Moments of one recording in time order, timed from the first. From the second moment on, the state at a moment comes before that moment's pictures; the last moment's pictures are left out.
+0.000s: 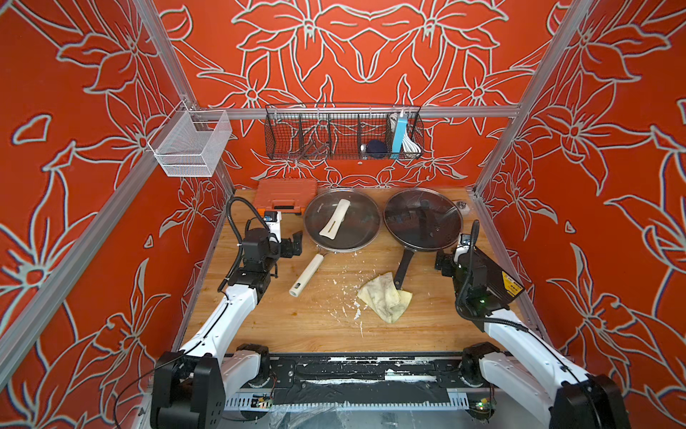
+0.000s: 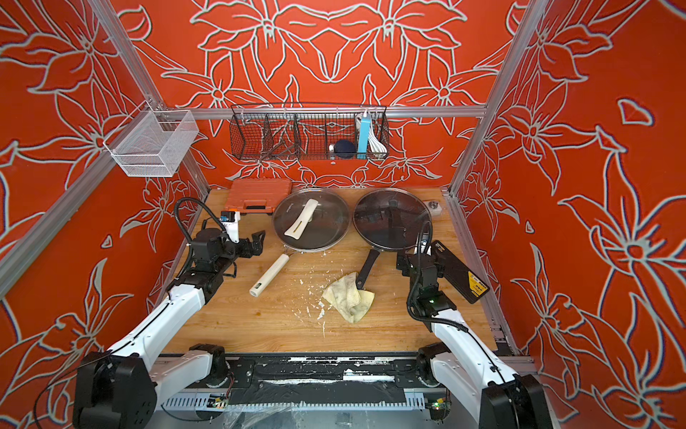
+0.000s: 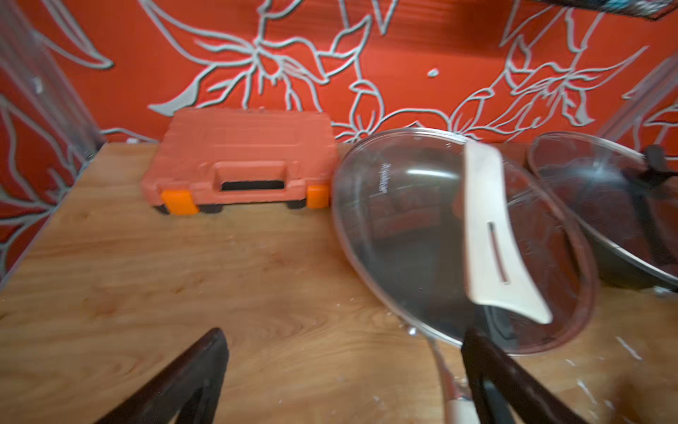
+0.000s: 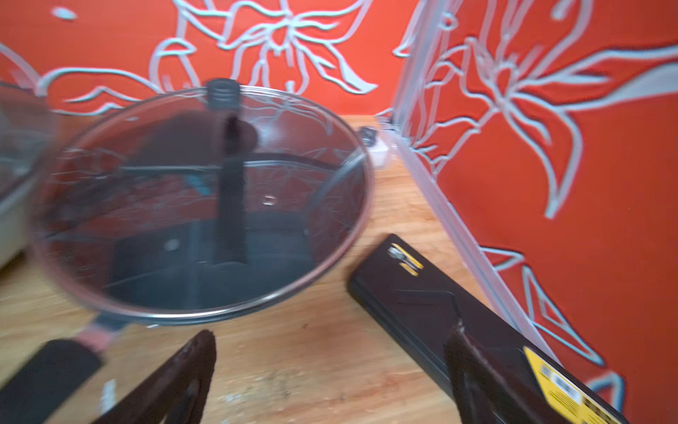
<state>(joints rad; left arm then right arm) 0.00 1.08 0.59 0.11 0.10 -0.08 0.24 0.92 0.34 0.21 0.50 0.05</state>
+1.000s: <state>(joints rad) 0.08 1.41 0.30 0.65 0.17 -0.06 0.08 1.42 0.29 0.72 0.31 -0.07</state>
